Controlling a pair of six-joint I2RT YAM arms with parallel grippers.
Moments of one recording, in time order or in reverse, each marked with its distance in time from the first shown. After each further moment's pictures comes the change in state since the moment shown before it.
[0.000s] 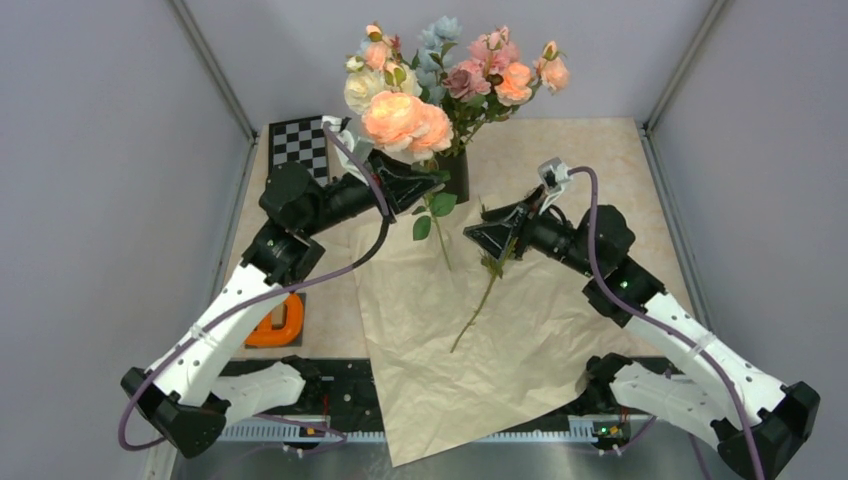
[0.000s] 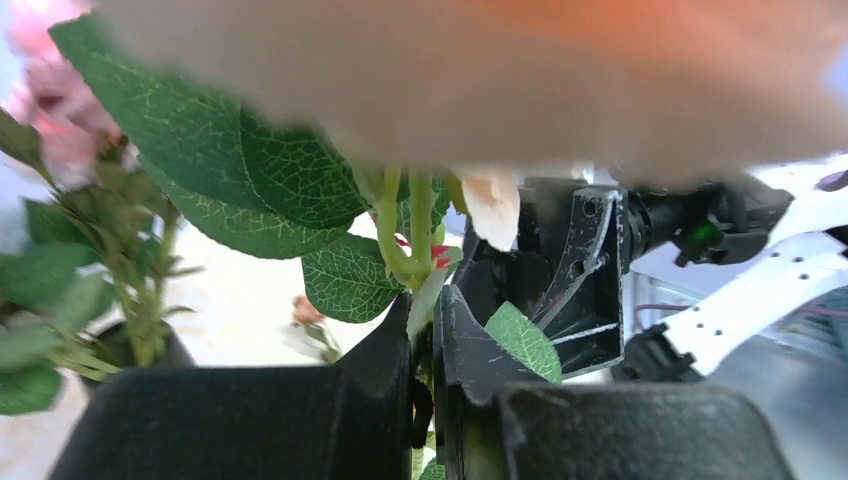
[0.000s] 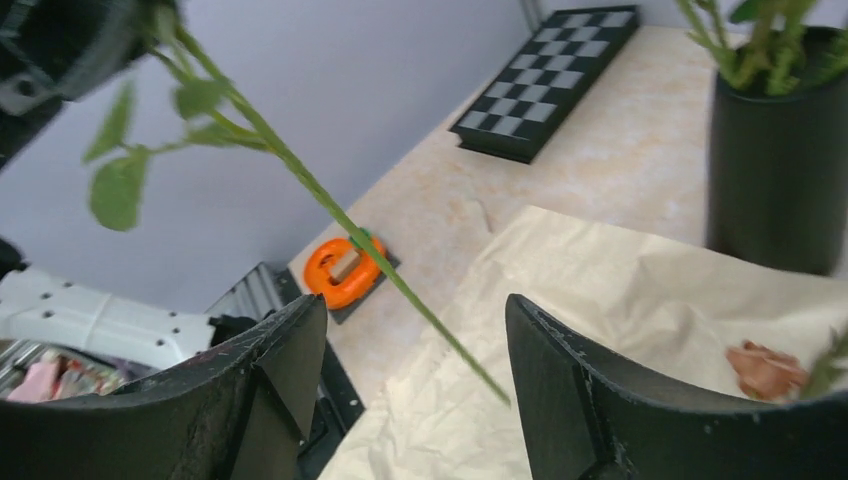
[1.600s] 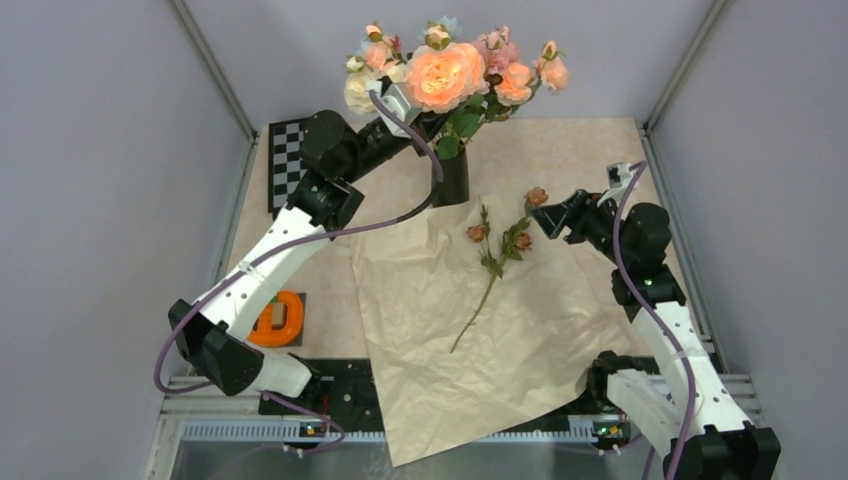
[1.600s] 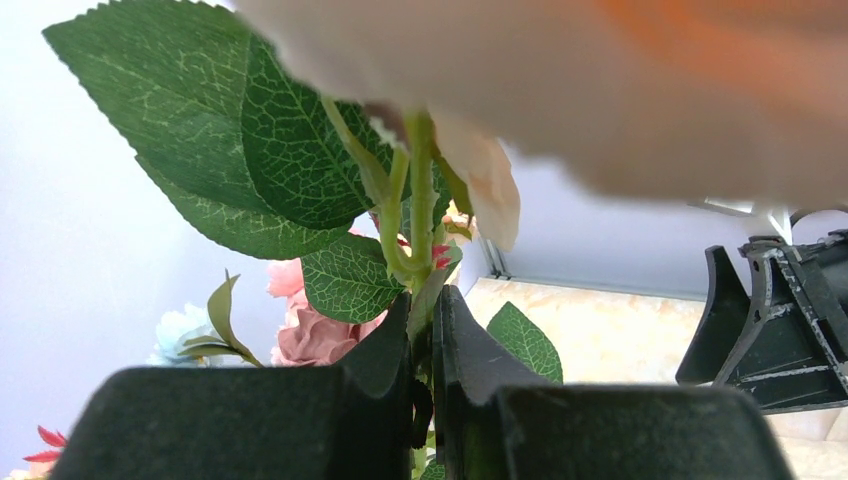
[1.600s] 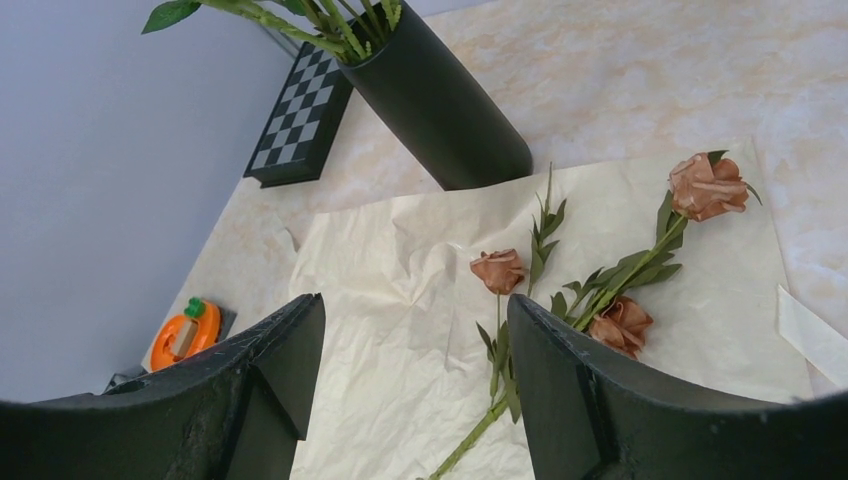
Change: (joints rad) left arm -0.001 0.343 0.326 0.193 -0.106 0.496; right arm -0.565 -0.069 -0.153 -0.114 -0.097 0.010
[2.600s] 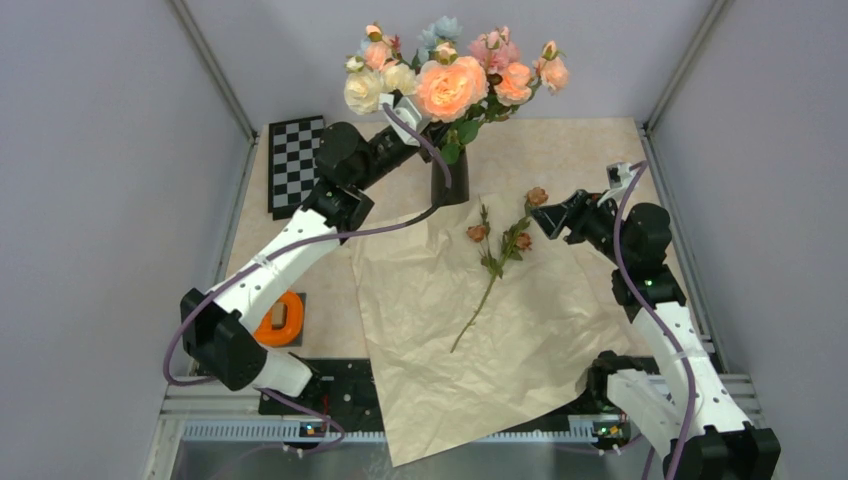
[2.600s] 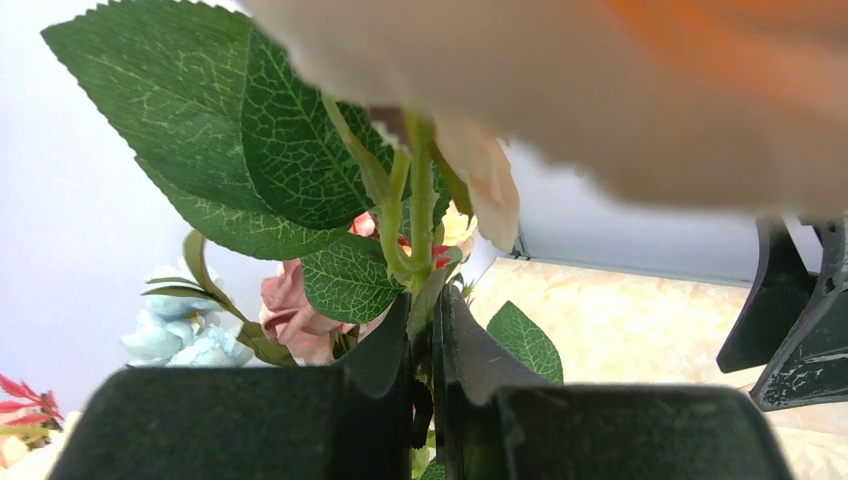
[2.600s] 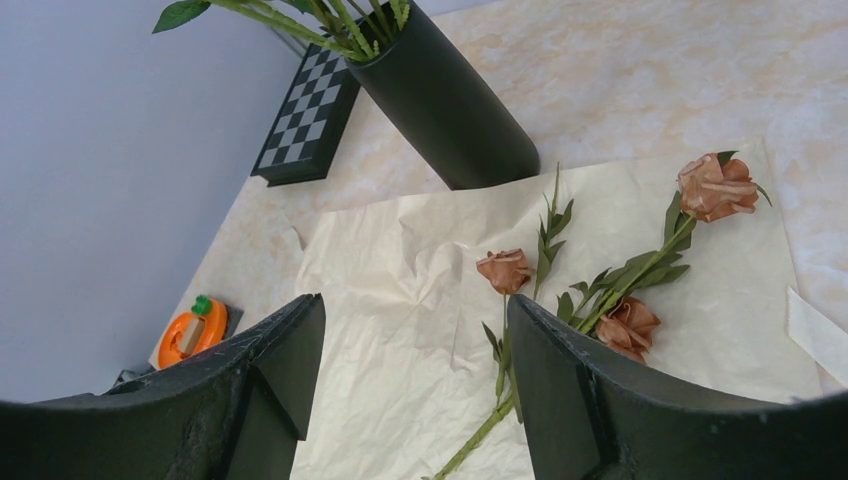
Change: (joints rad) left arm 0.000 0.018 -0.117 0.115 -0.056 0.025; right arm -0.001 -0.002 0.000 0.005 -0.016 0.008
